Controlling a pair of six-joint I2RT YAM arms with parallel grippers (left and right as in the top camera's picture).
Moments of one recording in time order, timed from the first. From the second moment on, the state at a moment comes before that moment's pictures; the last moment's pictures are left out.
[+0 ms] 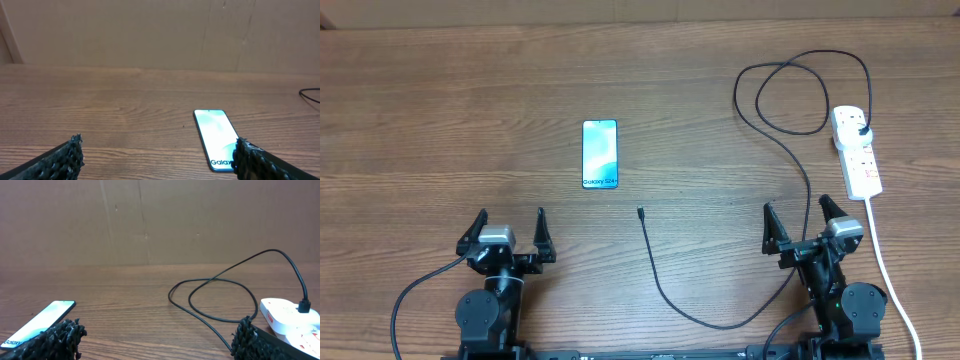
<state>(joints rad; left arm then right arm) 0.01 0.02 0.01 -0.08 0.01 -0.07 -0.01 0.01 0.02 -0.02 -0.20 0.09</state>
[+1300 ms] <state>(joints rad) 0.01 0.20 0.48 -0.41 0.14 -0.28 -0.01 0.01 0.02 -0.02 -0.20 0.09</state>
